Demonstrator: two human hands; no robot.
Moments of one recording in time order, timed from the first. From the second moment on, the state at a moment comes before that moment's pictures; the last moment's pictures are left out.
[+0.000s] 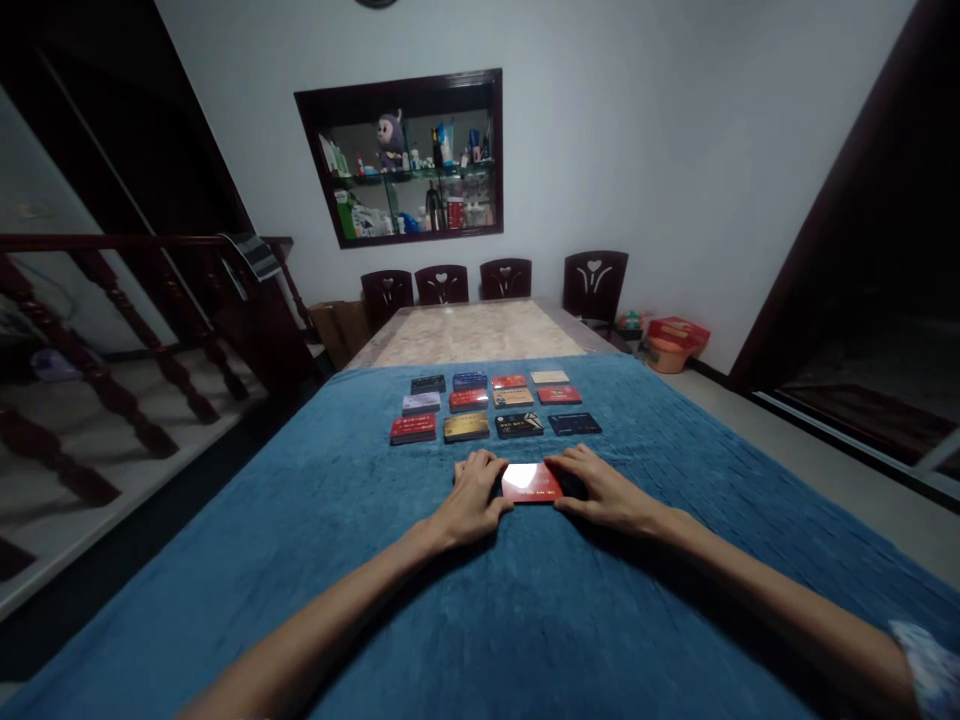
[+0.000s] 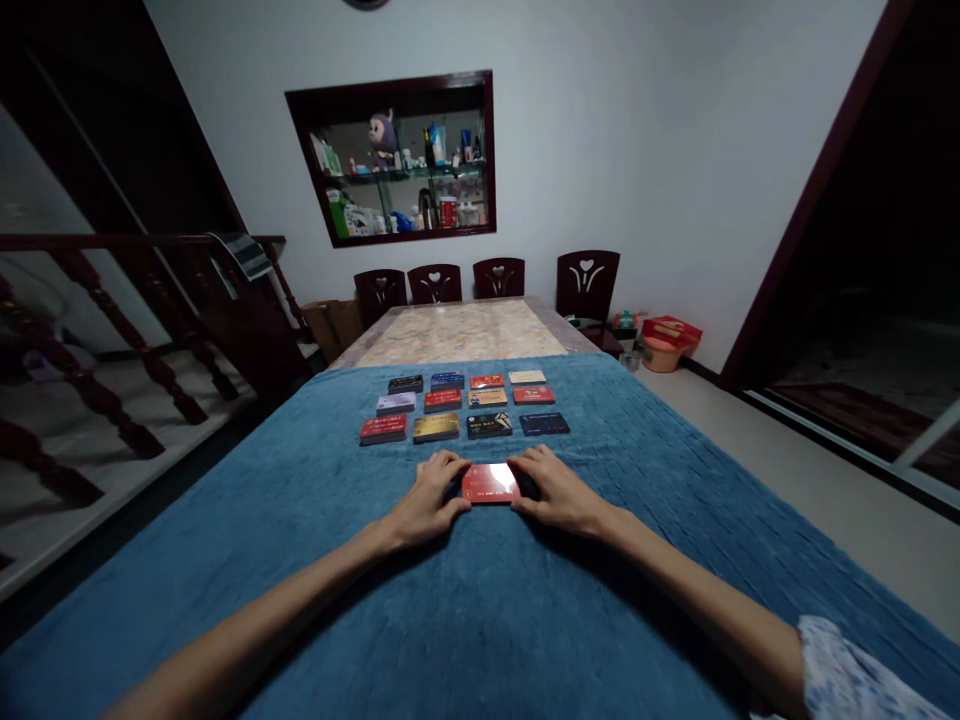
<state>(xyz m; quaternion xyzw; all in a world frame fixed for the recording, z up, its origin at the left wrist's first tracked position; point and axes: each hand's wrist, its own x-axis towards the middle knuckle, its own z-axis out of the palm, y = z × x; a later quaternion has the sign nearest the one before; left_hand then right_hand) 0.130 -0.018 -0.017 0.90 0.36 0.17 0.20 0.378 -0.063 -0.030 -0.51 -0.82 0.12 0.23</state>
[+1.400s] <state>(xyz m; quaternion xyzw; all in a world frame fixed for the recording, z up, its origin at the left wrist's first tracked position) 0.110 0.107 0.032 0.89 0.45 0.09 0.05 0.326 0.083 0.050 -0.54 -0.84 0.01 0.04</state>
